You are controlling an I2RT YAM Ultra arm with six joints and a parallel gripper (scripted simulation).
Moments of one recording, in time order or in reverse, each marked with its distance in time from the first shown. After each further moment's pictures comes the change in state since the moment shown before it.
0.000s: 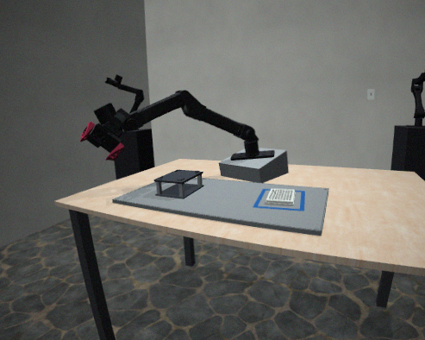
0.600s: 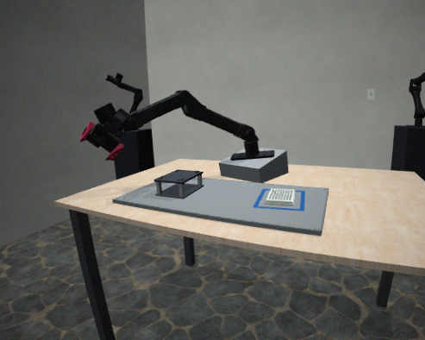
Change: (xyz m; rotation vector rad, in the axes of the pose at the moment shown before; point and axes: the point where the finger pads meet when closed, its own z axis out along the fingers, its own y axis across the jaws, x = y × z) arm 0.000 0.000 0.000 0.001 0.002 0.002
